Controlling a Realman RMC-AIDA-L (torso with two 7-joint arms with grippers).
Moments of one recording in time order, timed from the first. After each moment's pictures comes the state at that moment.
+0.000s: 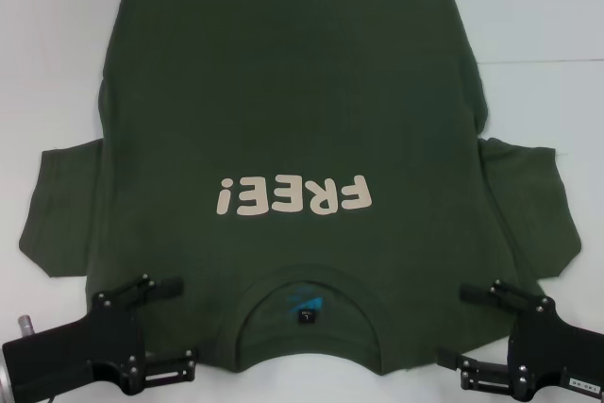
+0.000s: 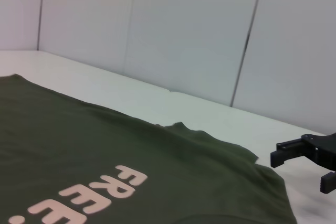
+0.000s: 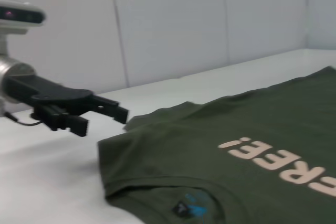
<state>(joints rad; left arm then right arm) -0.33 -2.16 0.41 0.60 2.16 1.66 -1.02 0.34 2.09 -0.36 -0.37 -2.18 -1.59 0.77</state>
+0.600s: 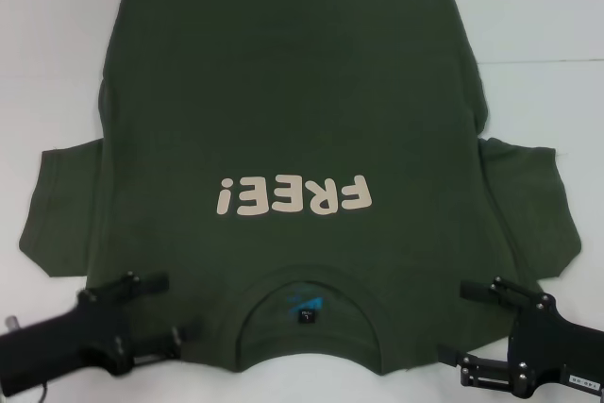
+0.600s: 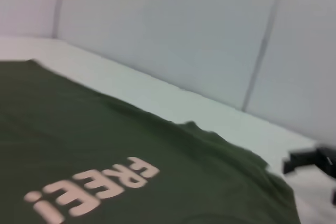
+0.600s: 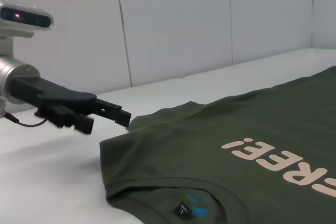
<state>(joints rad) -0.34 -2.16 0.37 0.60 2.17 1.66 -1.17 0.34 2.09 -0.36 -0.37 -2.18 -1.58 0.78</state>
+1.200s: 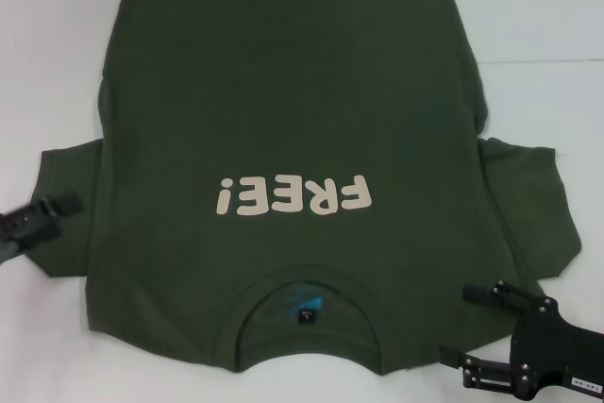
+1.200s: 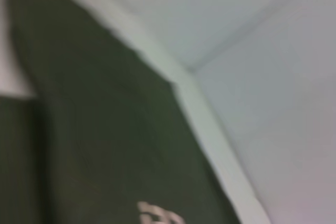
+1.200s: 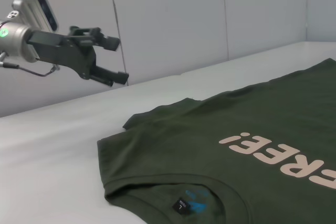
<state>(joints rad) -0.40 -2.05 0.17 0.70 2.19 1.66 -2.06 0.33 2.09 -0.36 -0.37 -2.18 -1.58 0.80</state>
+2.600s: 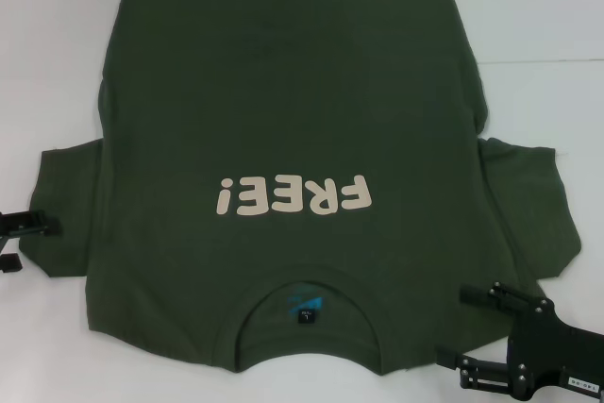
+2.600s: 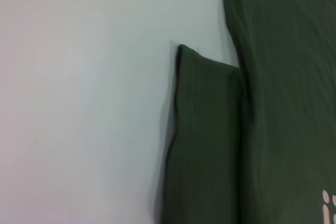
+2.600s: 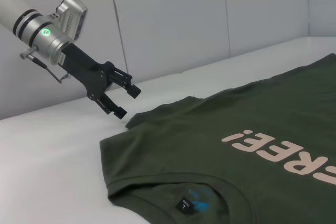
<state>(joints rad) -0.56 -1.99 0.29 0.77 2.61 1.41 -2.50 0.34 2.09 -0.37 -0.37 -2.18 -1.58 0.83</state>
